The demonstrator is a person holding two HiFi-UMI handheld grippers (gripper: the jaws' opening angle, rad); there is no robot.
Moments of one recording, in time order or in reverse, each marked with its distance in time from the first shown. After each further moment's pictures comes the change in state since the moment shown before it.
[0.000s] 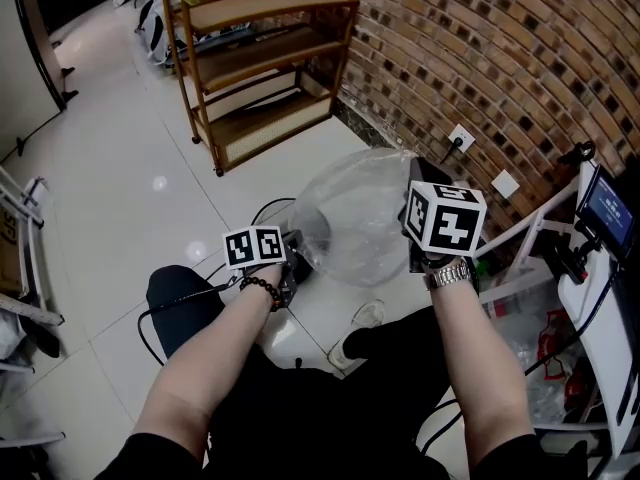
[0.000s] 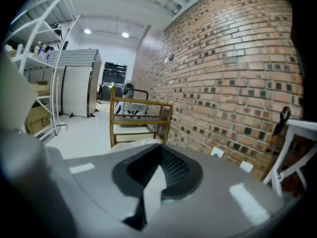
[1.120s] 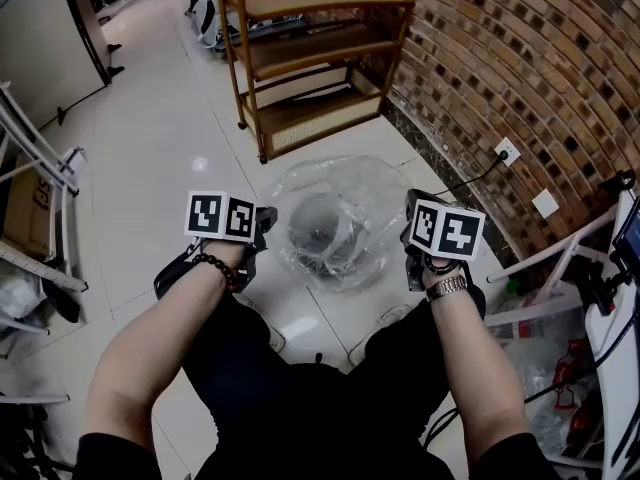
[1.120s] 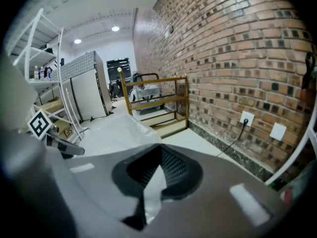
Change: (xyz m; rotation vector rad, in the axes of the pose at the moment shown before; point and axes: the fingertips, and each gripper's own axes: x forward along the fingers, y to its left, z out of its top) left arm -0.136 0.028 0.073 0.247 0.069 0.203; right arm 0.044 0.075 -0.083 0.181 0.219 0.239
